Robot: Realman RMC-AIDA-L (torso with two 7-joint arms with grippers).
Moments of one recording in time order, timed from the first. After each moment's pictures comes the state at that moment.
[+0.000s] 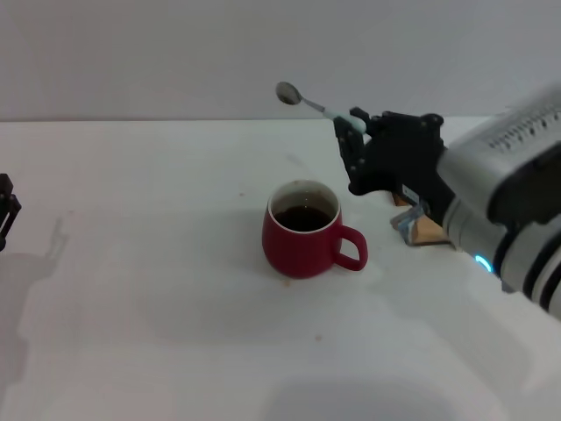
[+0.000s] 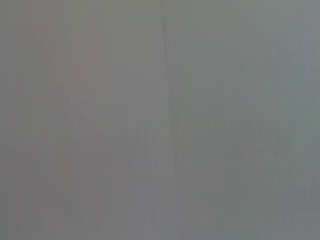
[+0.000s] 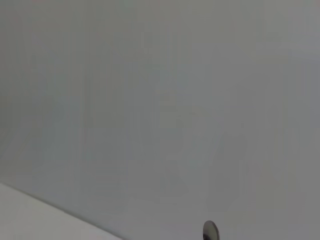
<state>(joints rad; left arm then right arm) -0.21 -2.07 -1.14 -0.23 2.53 1.28 -0.04 0.01 2.07 1.04 1.71 -2.91 0.23 -0.13</state>
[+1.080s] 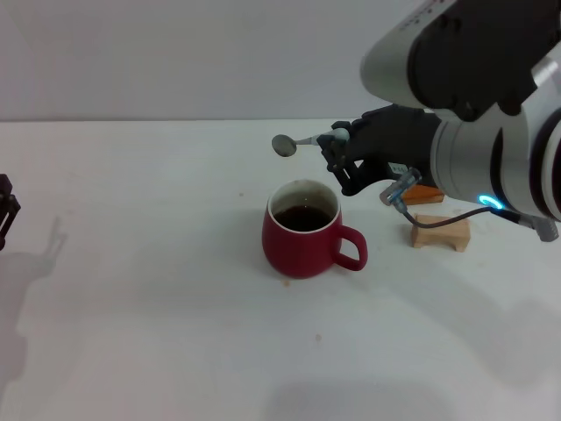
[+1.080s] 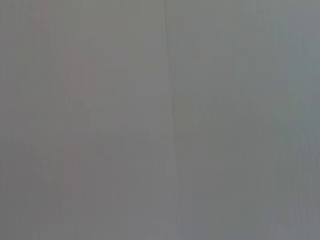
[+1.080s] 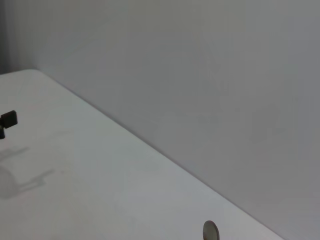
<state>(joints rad) -0.21 -2.07 -1.15 -0.23 2.53 1.26 -0.04 0.36 2.08 1.18 2.03 -2.91 1.18 -0.06</state>
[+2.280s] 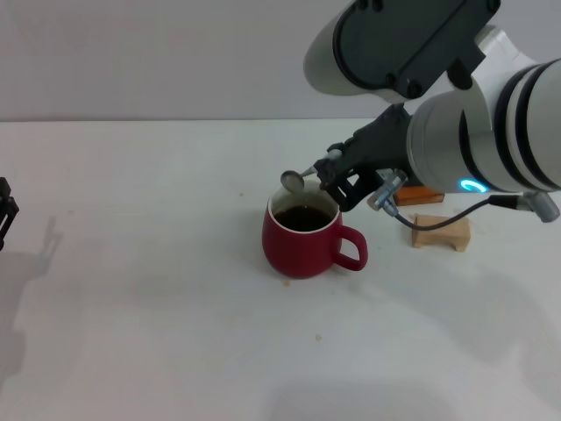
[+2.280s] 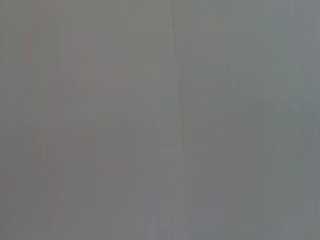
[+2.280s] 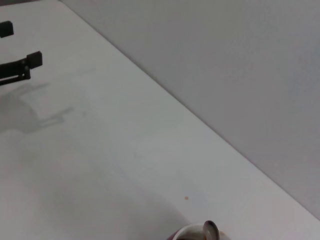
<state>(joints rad) -0.22 -2.07 -1.17 -0.23 2.53 1.23 -0.04 0.59 2.08 1.24 2.00 -2.87 1.49 -0.03</state>
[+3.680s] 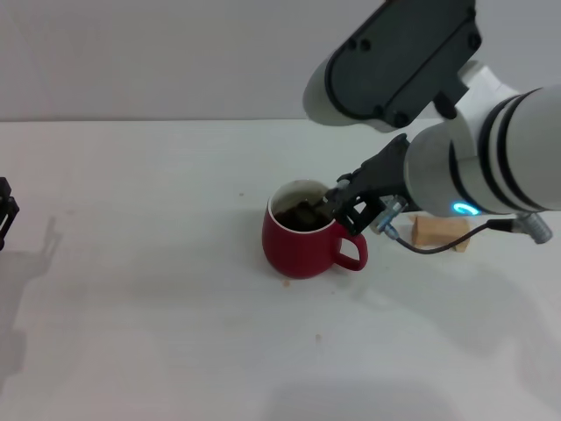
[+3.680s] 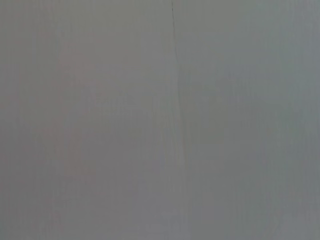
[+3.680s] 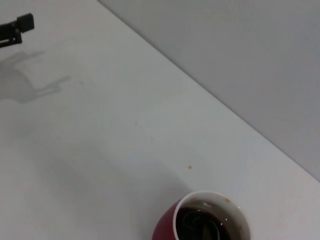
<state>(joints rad) -0.23 -2.07 -1.17 -0.22 2.53 1.23 -0.04 0.59 2.08 1.22 1.92 -2.87 1.49 -0.01</state>
